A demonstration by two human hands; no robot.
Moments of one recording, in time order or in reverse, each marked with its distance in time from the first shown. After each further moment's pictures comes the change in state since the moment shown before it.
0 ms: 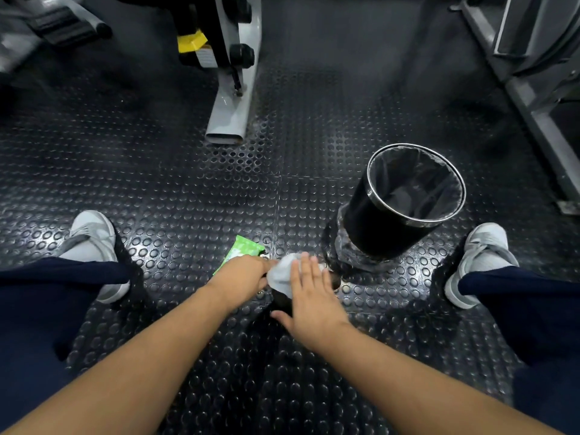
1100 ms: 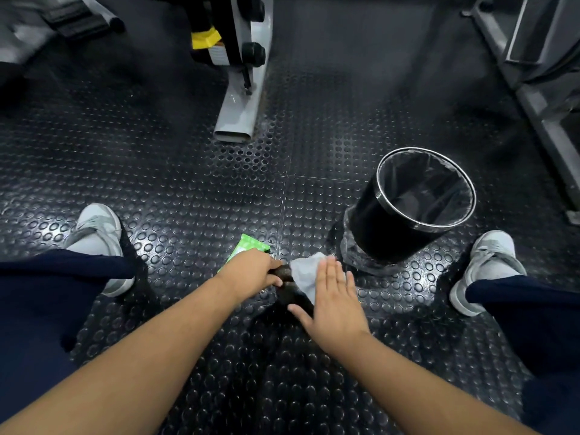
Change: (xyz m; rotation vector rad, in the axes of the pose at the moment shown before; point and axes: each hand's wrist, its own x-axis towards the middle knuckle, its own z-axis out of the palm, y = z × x) left_hand 0.002 0.011 -0.019 -0.015 -0.087 -0.085; right_hand -0.011 0.021 0.007 -0.044 0.057 0.105
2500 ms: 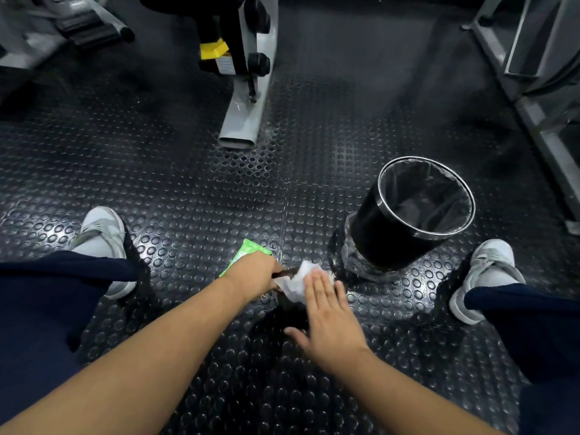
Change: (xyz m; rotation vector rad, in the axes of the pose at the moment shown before) left_hand 0.003 0.002 -0.002 -0.006 0.013 -0.026; right_hand -0.010 -0.006 0.010 -0.118 0.004 -0.162
